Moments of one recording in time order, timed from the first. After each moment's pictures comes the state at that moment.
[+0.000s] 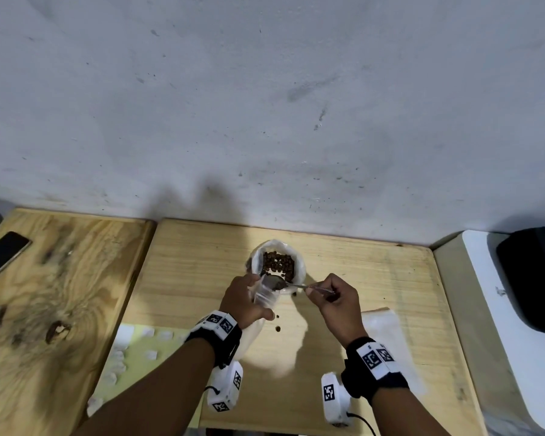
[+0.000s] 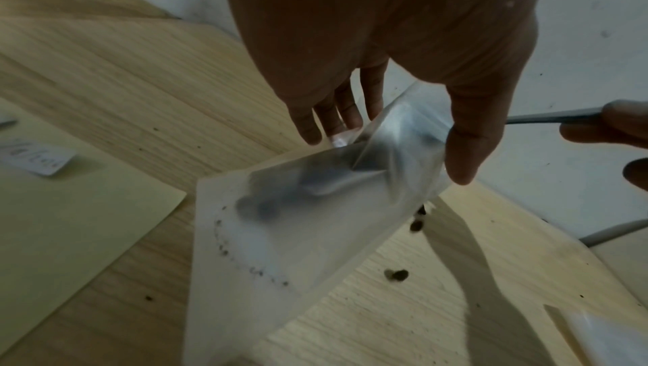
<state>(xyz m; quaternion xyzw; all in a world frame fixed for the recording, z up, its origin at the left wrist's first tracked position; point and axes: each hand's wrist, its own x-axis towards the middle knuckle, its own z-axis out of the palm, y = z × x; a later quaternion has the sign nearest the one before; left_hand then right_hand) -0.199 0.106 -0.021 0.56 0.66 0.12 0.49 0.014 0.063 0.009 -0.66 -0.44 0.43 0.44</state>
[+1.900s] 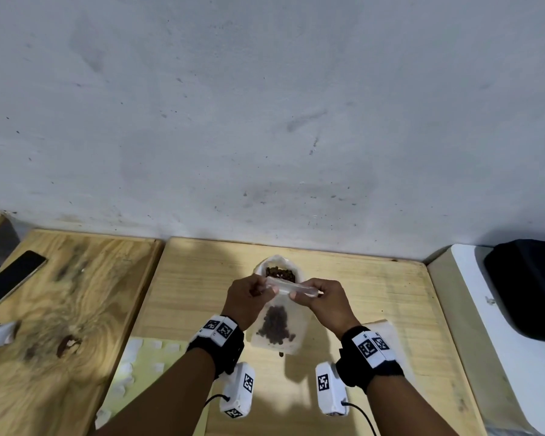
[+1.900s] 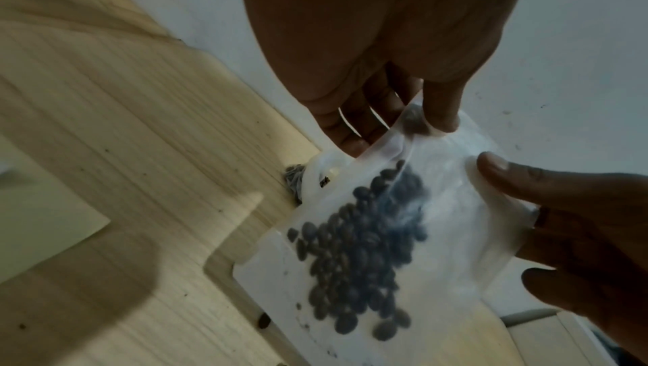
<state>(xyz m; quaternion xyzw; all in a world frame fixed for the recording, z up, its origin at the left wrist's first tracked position) -0.195 0.105 0.020 0.51 0.59 0.36 0.51 -0.001 0.083 0.040 -0.65 -0.46 0.48 0.36</state>
